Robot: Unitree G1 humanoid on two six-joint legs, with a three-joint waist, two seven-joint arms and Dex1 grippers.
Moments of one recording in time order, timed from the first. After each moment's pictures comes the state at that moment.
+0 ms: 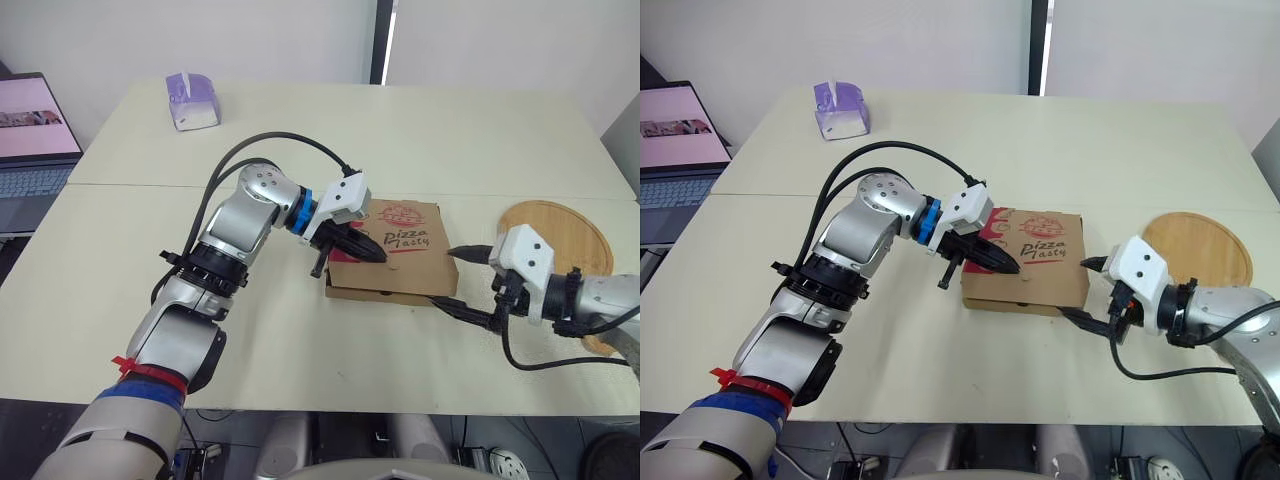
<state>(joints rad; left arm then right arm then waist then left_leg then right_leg) -0.96 0.39 -0.37 0.36 -0.17 0.31 -1.54 -0.06 -0.95 -0.19 -0.69 0.62 0.76 0.82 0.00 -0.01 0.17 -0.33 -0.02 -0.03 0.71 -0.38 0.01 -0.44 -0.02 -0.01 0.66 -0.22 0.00</state>
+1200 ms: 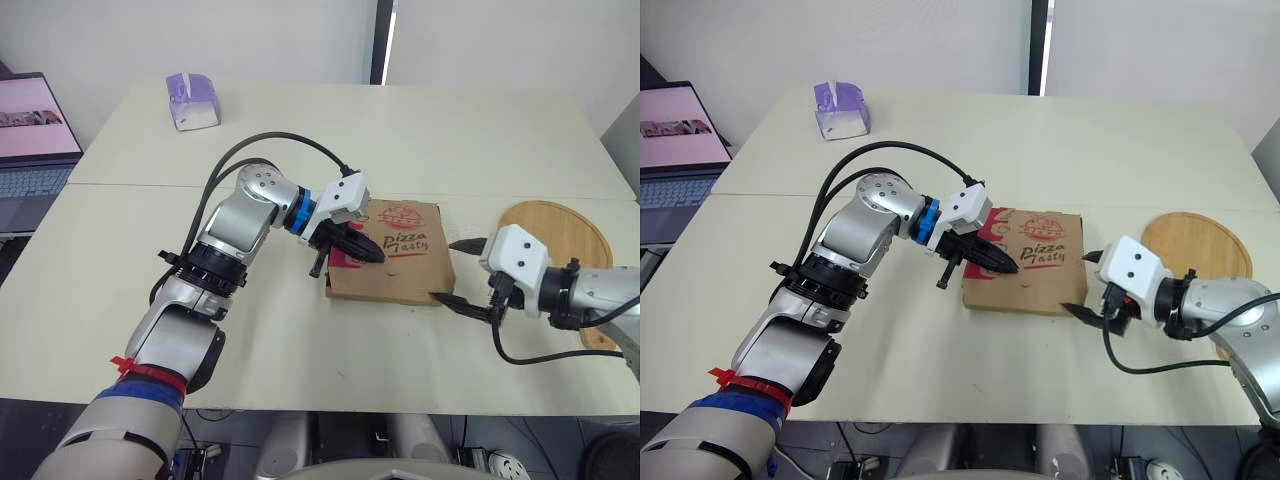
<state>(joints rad) -0.96 0.39 -0.37 0.36 -0.17 0.32 -1.54 -0.11 -0.96 -0.06 -0.63 0.39 0.66 0.80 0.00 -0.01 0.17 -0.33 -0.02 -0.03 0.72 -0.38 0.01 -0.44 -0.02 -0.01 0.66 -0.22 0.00</state>
